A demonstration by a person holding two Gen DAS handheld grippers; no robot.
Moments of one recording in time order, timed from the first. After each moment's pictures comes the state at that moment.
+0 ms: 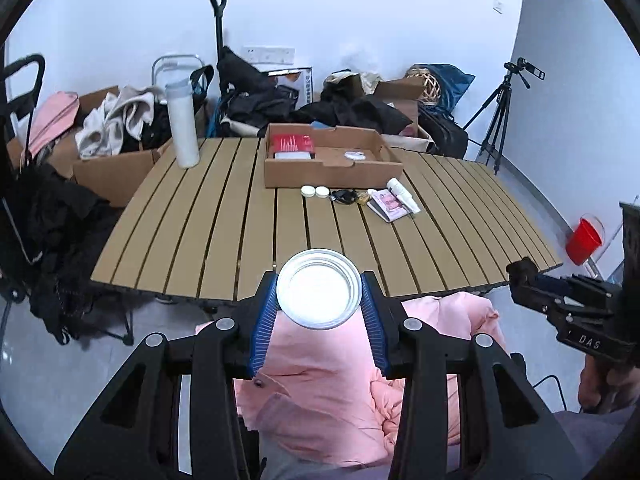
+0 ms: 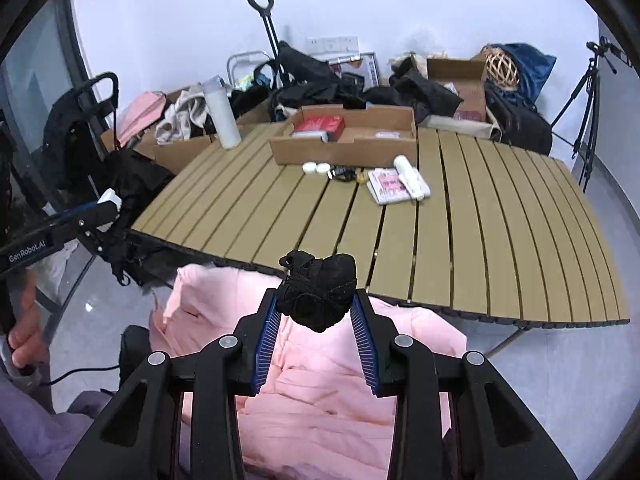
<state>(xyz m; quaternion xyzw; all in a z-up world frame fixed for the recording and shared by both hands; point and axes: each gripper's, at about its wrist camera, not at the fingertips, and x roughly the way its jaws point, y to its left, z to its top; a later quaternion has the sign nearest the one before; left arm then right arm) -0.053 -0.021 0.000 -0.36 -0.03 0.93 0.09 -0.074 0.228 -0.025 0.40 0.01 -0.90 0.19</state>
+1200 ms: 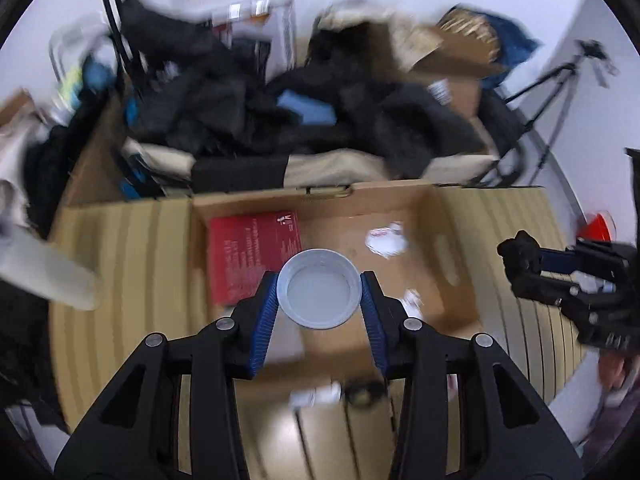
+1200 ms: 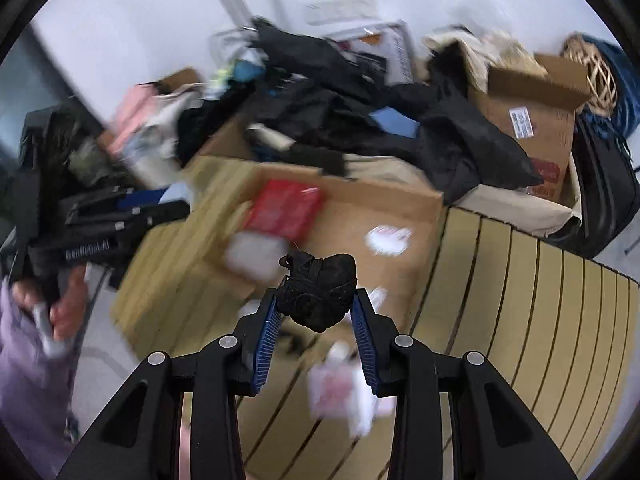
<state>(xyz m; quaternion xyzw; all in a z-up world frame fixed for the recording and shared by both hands) -0.572 0.044 -0.051 -0.54 -0.02 0.83 0.11 -0.553 0.219 -0.016 0.53 0.02 -0.81 0.26</state>
